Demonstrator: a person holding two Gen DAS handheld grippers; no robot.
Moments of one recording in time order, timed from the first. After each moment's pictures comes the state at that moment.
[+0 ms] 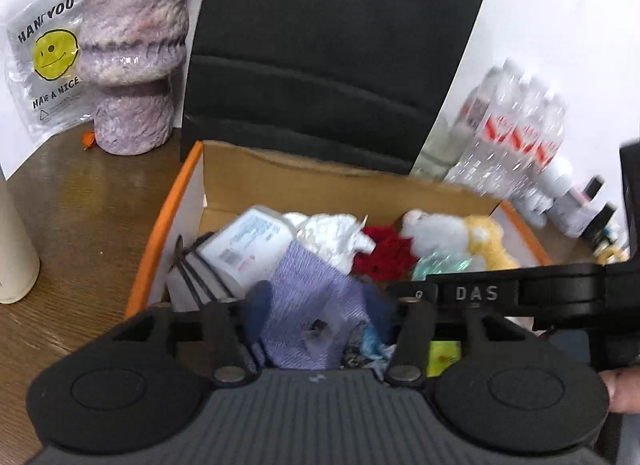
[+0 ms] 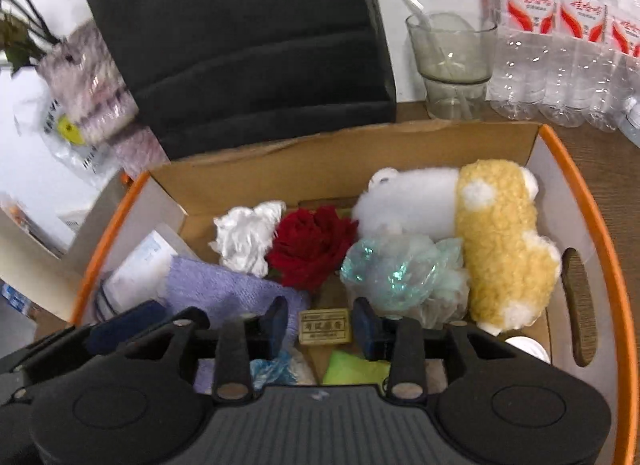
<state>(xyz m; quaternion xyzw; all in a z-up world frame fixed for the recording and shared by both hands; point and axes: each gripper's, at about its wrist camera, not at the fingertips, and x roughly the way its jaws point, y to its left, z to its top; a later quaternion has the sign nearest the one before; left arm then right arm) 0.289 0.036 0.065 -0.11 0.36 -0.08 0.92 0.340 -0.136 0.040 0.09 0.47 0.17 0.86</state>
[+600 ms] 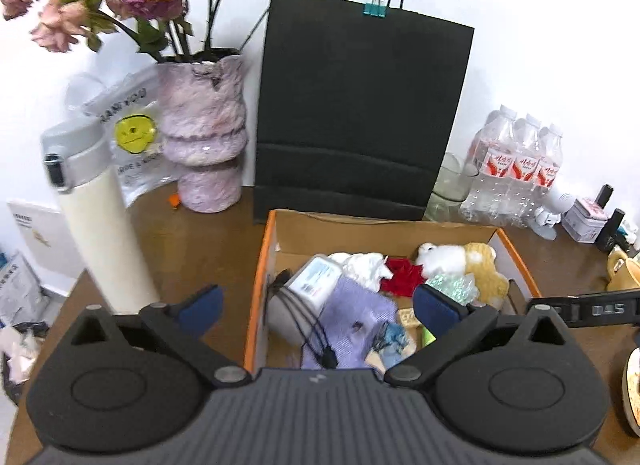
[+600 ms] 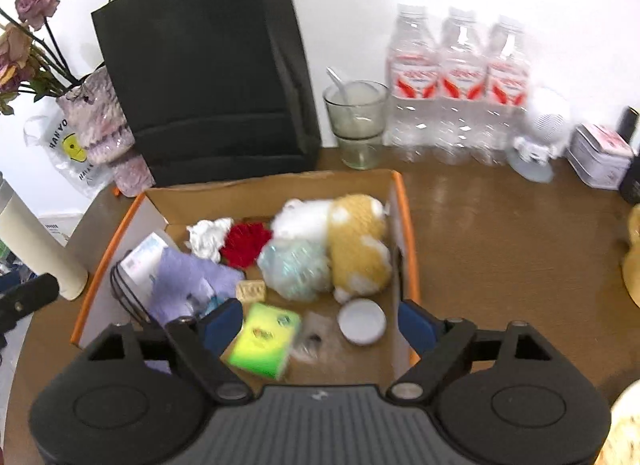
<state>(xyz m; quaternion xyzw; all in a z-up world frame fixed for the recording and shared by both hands) 0.218 0.039 0.162 -0.04 0.34 0.01 0.94 0.263 -0.218 0.128 0.04 0.45 0.11 0.89</state>
